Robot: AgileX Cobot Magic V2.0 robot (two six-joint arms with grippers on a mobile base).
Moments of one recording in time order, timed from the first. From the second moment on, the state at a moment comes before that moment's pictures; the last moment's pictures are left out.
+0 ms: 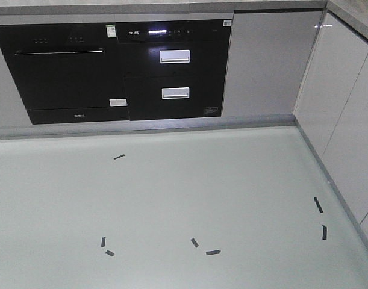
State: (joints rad) left arm 0.12 -0.01 0.02 0.10 0.04 -0.17; right arm -0.06 -0.01 0.03 0.01 0.06 -0.03
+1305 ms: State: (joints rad) left arm 0.12 -0.01 0.02 0.10 0.04 -0.17; right arm -0.06 -0.01 0.03 0.01 0.06 -0.03
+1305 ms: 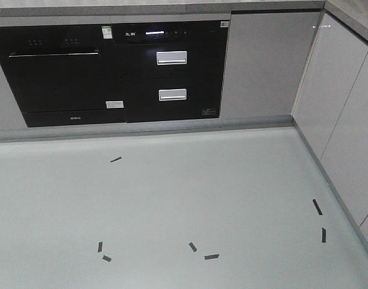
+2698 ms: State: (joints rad) left arm 0.12 -0.01 0.02 0.10 0.04 -0.17; right arm -0.06 -0.01 0.03 0.01 0.06 -0.03
